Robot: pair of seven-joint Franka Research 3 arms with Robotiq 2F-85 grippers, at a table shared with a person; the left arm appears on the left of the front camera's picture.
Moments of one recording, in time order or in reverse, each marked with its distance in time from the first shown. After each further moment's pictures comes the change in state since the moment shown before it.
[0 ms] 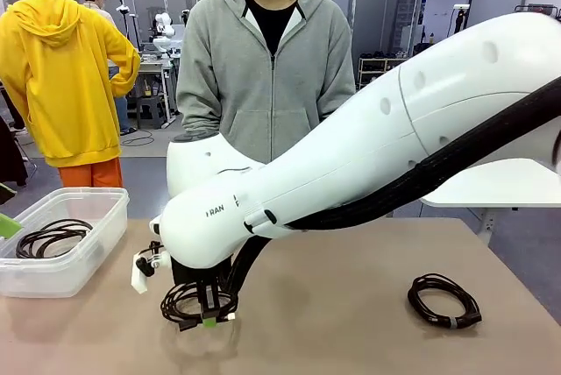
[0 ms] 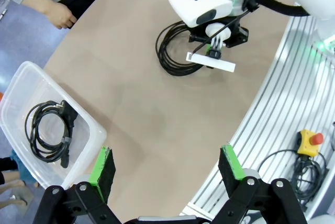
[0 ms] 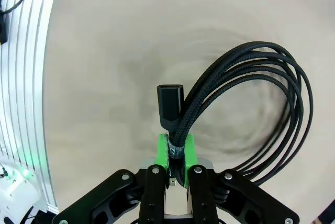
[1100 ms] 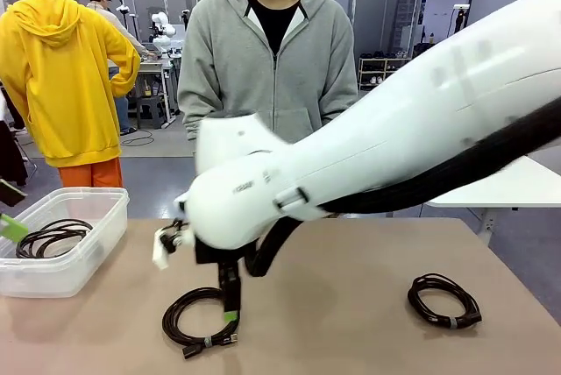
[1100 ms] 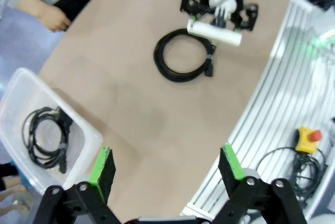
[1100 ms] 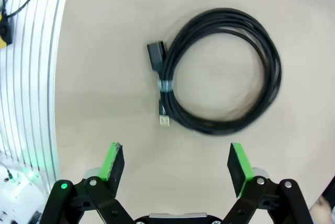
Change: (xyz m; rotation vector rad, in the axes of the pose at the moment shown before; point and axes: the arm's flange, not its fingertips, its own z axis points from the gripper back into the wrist) left arm 0.010 -0.007 -0.010 -0.028 0.010 -0.038; right arm -0.045 0.016 0.049 -0.065 -0.068 -0.071
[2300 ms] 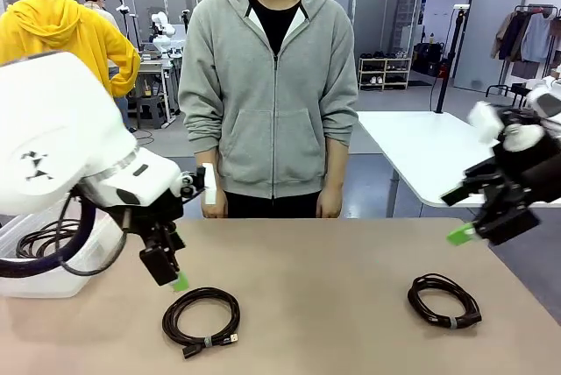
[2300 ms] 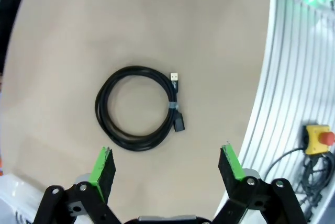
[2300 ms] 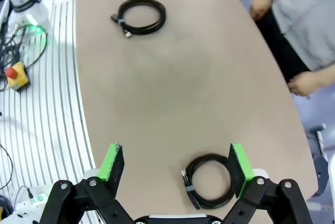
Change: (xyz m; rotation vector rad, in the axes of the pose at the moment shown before) left arm 0.136 -0.065 -0.199 -0.148 0.223 -0.277; right arm -0.403 0.155 0.183 -0.311 -0.624 -0.468
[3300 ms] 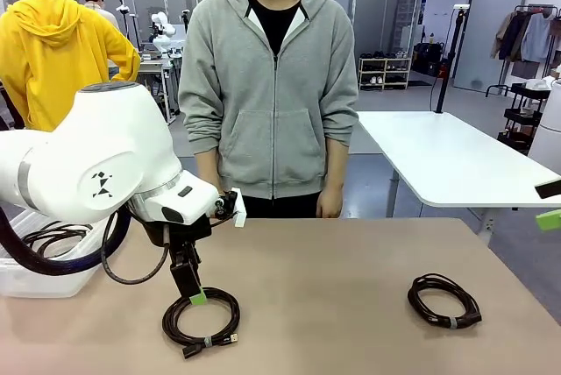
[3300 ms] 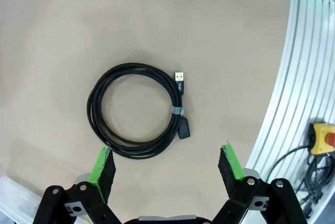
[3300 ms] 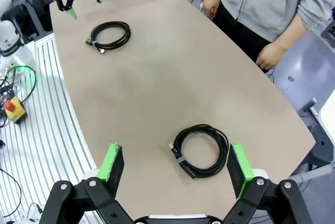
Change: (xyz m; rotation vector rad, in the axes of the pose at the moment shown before) left arm 0.021 0.009 -0.046 -0.015 0.117 0.010; right arm -0.077 -0.008 0.081 -0.117 -0.141 -0.197
